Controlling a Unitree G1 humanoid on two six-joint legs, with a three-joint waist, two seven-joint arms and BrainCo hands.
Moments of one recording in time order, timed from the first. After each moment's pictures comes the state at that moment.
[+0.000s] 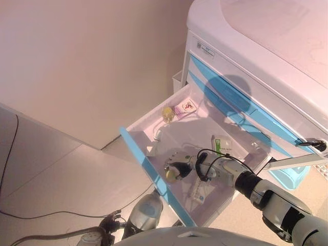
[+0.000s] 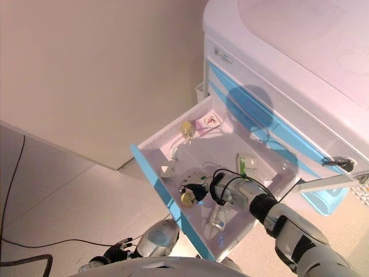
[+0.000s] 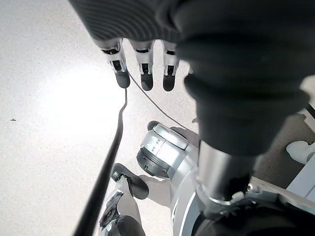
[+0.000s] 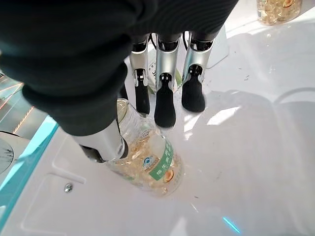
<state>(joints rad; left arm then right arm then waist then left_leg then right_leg) 0.10 0.29 -0.19 1.13 -0.15 -0.13 -0.18 -0.52 -0.45 0.91 0.58 -0.77 -0.44 0.16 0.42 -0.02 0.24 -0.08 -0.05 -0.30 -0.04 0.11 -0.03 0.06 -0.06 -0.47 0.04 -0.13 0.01</state>
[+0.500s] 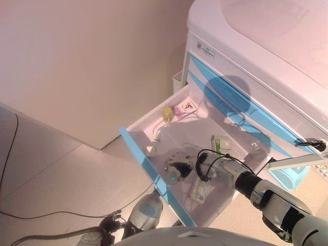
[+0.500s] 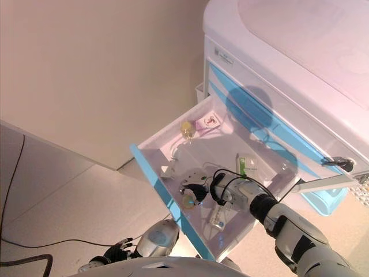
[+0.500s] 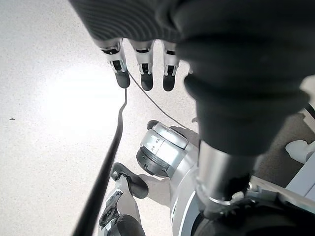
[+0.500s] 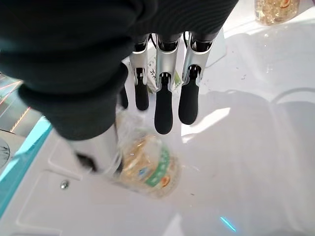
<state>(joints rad) 0.10 0.29 -0.19 1.13 -0.15 -0.13 -0.18 -0.52 -0.45 0.91 0.59 -0.78 -0.44 0.15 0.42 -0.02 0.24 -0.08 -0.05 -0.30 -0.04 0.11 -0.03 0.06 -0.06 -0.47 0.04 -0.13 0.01</state>
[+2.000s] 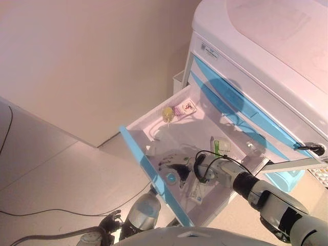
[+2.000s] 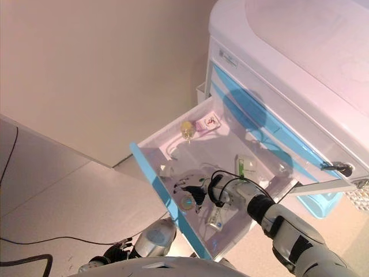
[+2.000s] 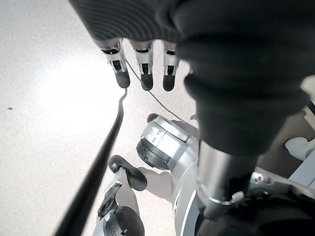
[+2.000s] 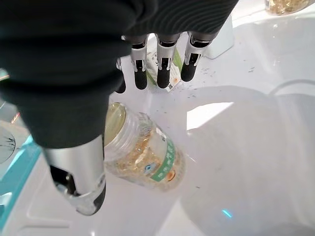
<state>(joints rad) 0.10 0.29 -0.19 1.13 -0.15 -0.13 -0.18 -0.52 -0.42 0.92 0.61 -0.78 -0.45 0.16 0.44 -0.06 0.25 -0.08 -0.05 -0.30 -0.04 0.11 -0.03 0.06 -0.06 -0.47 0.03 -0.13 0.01</state>
